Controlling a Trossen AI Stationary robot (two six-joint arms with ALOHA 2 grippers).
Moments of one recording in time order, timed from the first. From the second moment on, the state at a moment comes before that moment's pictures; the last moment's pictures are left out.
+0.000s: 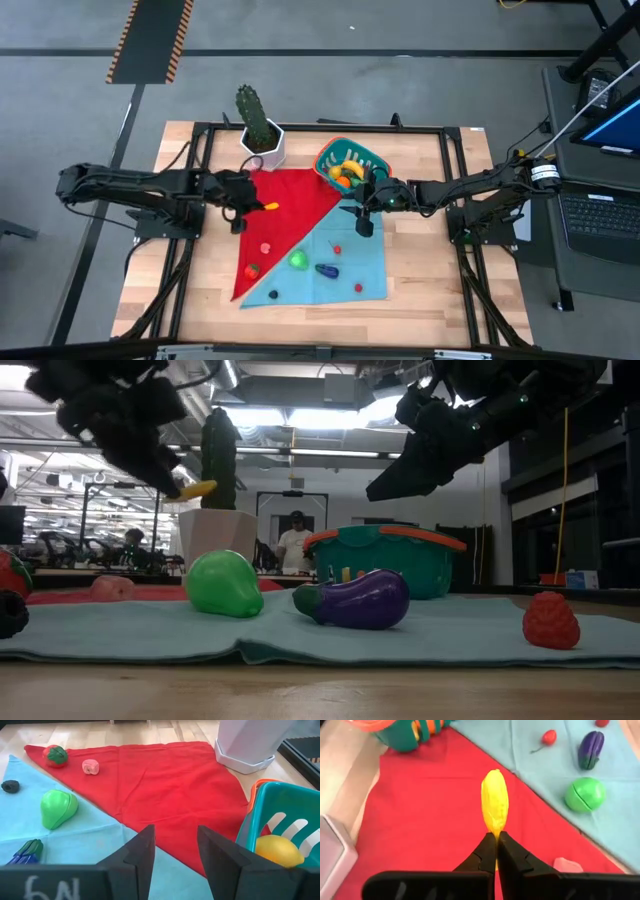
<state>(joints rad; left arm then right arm) 0.08 0.83 0.51 -0.43 0.00 -0.02 0.00 1.42 0.67 0.26 0.14 0.05</state>
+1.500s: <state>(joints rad) 0.08 1.06 0.16 0.78 -0.17 -0.02 -0.07 0.87 0.25 0.48 0.28 0.13</state>
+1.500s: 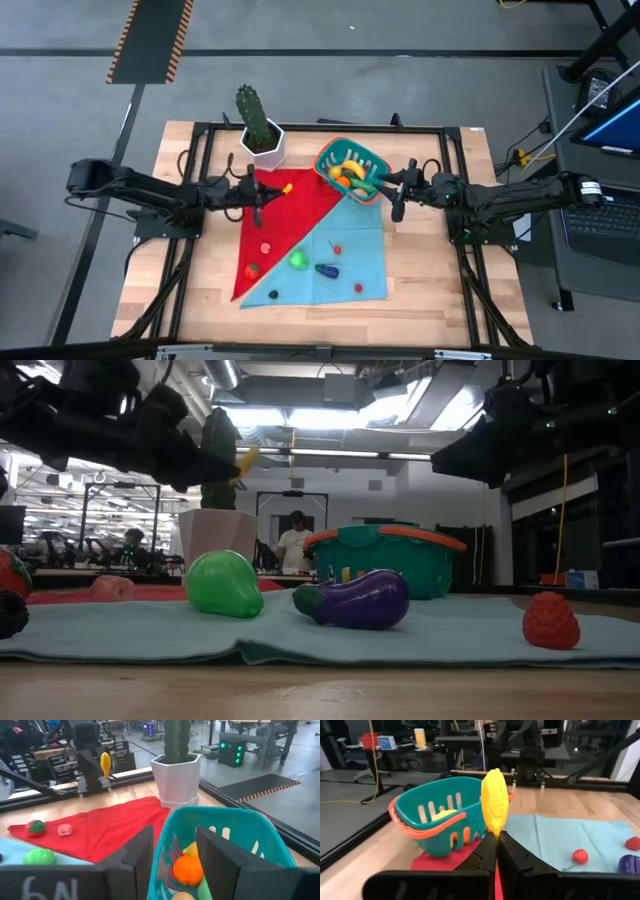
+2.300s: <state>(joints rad) 0.20 1.46 0.79 0.21 -0.16 0.00 -0.07 0.87 0.25 0.44 0.28 0.16</state>
